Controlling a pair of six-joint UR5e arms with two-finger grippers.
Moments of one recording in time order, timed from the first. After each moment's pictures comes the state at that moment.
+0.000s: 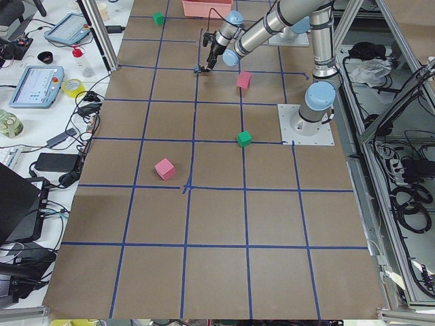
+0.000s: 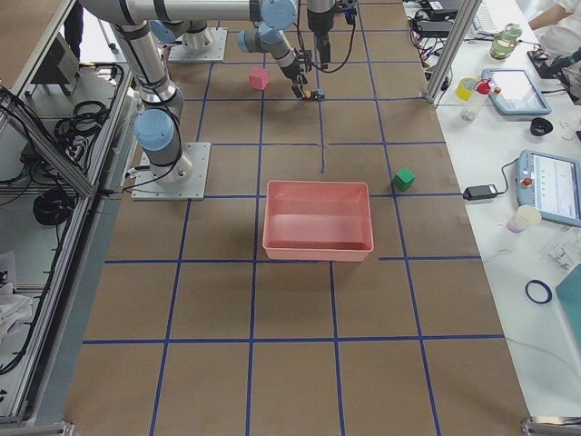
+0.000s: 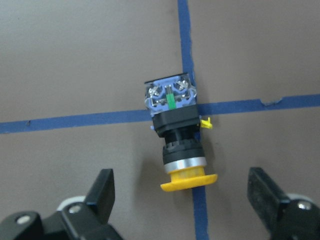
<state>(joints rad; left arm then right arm) -2.10 -2.05 -2.02 -0.27 1.82 -0.44 1.69 -1.56 1.56 -1.72 -1.56 0.06</state>
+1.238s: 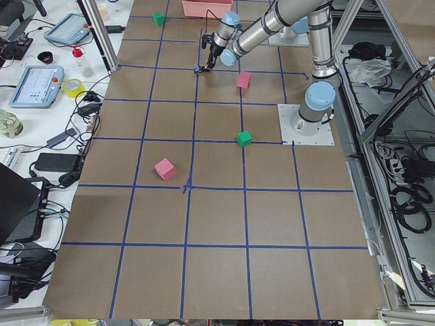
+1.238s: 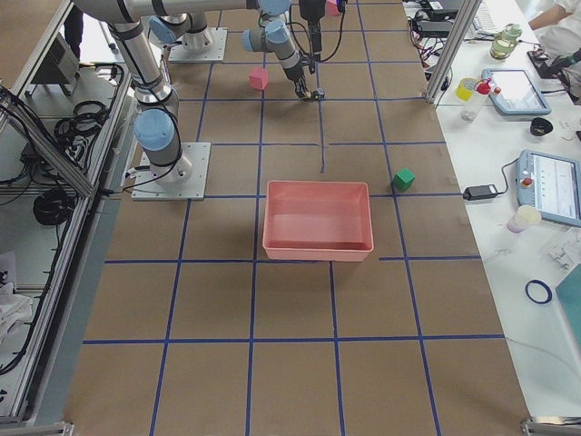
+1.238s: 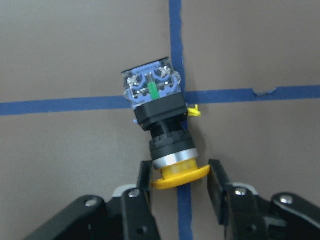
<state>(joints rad) -2.09 -2.06 -1.99 -0.35 1.78 -0.44 1.70 -1.57 1.56 -1.71 -1.58 0.09</state>
